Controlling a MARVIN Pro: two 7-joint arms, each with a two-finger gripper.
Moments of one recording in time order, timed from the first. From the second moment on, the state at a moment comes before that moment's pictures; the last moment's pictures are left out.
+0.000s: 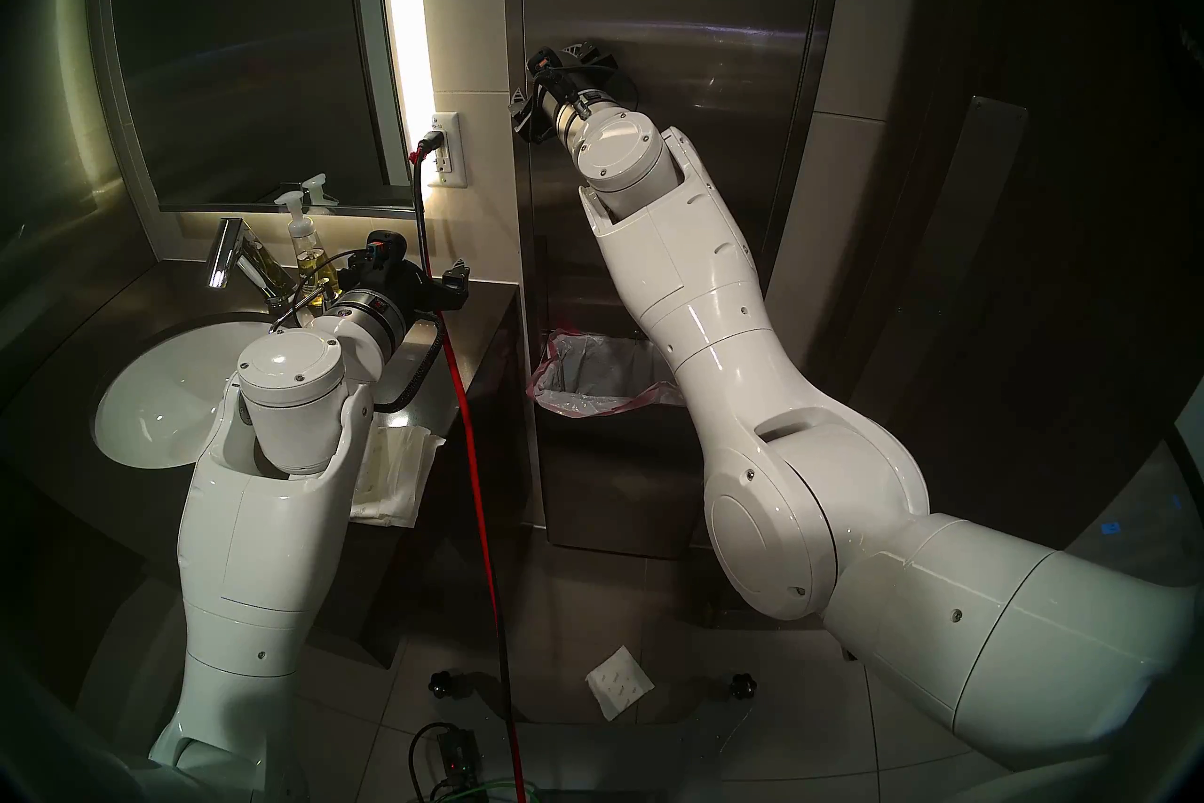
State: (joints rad) left arm 1.50 -1.31 -1.60 -1.99 -0.11 0.56 -0.06; right arm -0.61 -1.86 1.36 -1.00 -0.68 0.12 0.18
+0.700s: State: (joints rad) left arm 1.50 -1.32 -1.61 -1.99 -0.11 0.56 -0.07; right arm -0.60 -1.84 1.35 -1.02 -0.70 0.11 0.20
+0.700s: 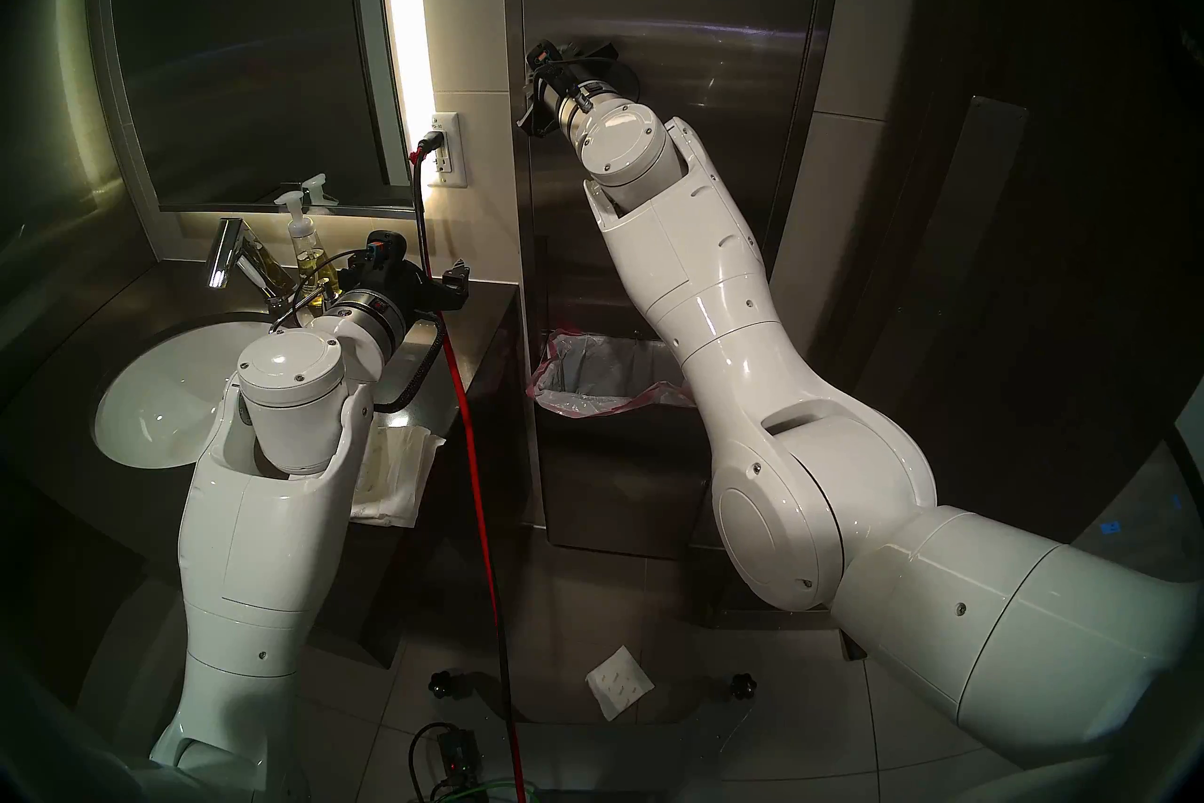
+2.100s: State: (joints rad) left arm 1.50 -1.32 -1.61 -1.99 -0.10 0.57 -0.07; right arm -0.62 -1.84 1.35 -1.02 -0.72 0.10 0.23
